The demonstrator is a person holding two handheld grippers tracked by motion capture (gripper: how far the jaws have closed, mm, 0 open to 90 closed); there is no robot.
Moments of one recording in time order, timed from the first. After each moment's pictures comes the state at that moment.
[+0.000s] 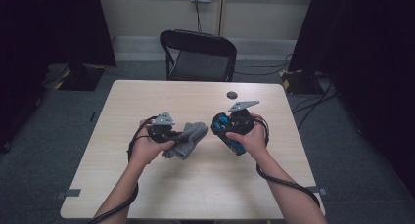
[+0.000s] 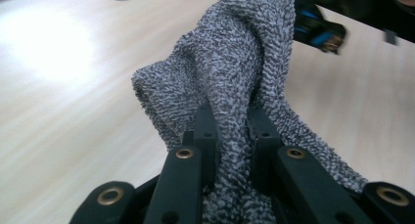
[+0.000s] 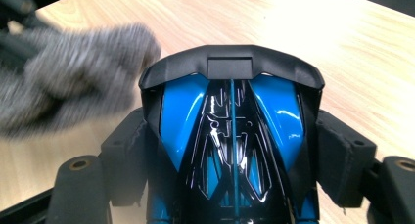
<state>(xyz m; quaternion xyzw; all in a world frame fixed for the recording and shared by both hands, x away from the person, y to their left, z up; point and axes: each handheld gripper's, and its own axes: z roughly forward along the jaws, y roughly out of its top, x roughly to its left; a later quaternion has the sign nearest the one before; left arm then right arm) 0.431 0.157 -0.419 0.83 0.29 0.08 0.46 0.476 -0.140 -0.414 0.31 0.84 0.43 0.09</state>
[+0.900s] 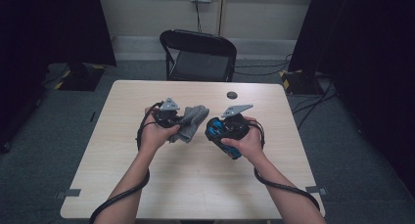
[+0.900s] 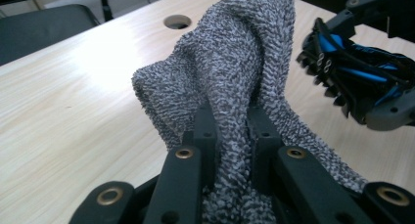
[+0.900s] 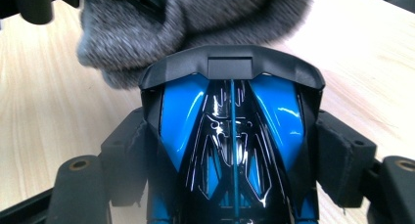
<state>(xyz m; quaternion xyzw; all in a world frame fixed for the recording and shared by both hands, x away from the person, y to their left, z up) 0.466 0.134 -0.408 0.83 0.32 0.14 0.45 0.461 -0.122 -0.413 0.27 0.86 0.43 0.09</state>
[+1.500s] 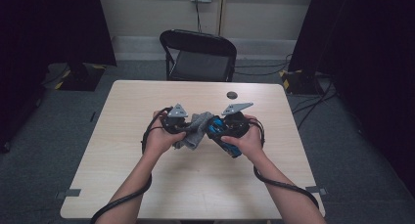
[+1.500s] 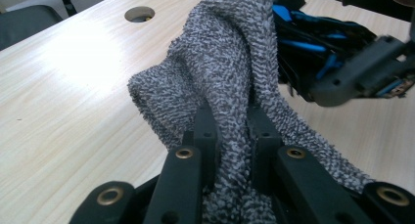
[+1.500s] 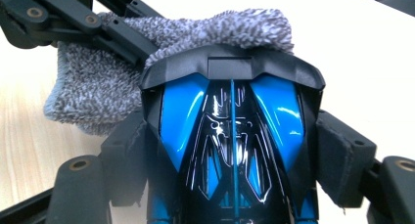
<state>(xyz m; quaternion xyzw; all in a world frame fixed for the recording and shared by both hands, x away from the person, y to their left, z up) 0.454 0.119 -0.414 0.85 0.28 0.12 0.44 0.466 -0.123 -0.411 0.28 0.86 0.42 0.09</state>
